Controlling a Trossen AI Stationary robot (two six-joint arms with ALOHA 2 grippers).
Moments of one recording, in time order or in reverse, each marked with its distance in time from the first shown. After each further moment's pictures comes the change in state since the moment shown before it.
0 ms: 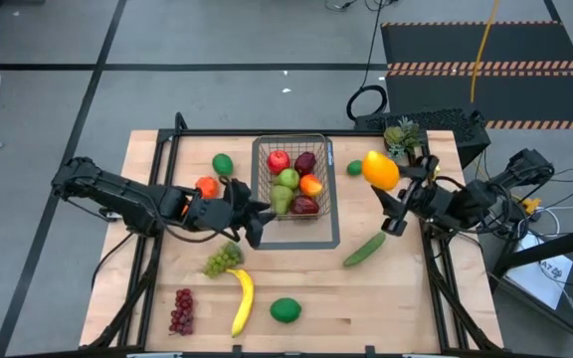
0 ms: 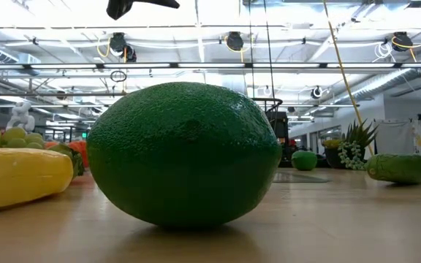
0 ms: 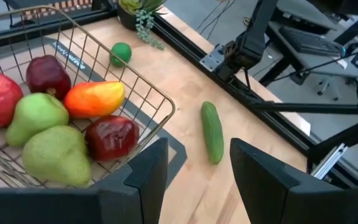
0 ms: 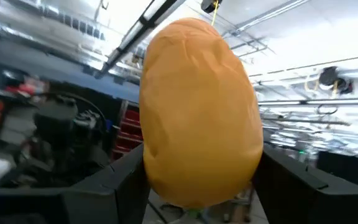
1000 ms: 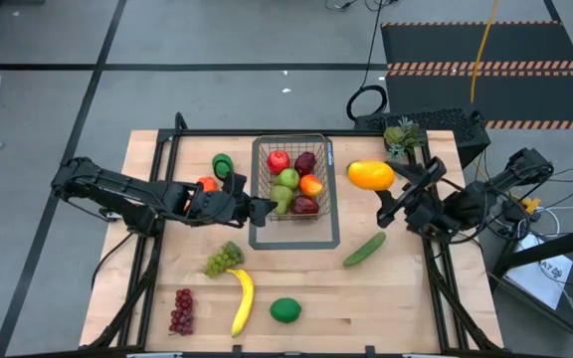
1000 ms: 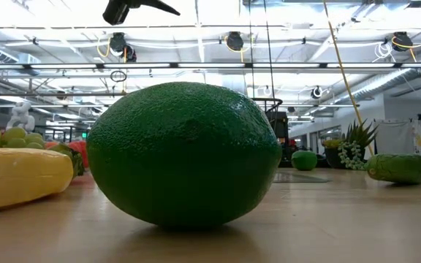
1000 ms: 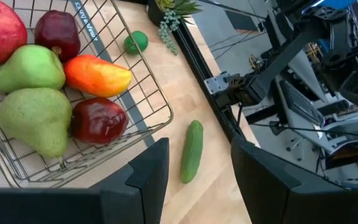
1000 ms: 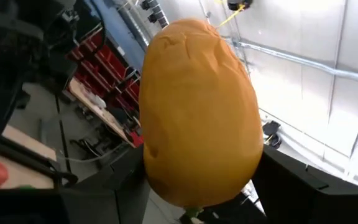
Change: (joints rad) left arm 0.051 0.000 0.000 0.005 -0.006 -0.383; right arm 0.020 -0.008 0.003 -0.060 0.119 -0.648
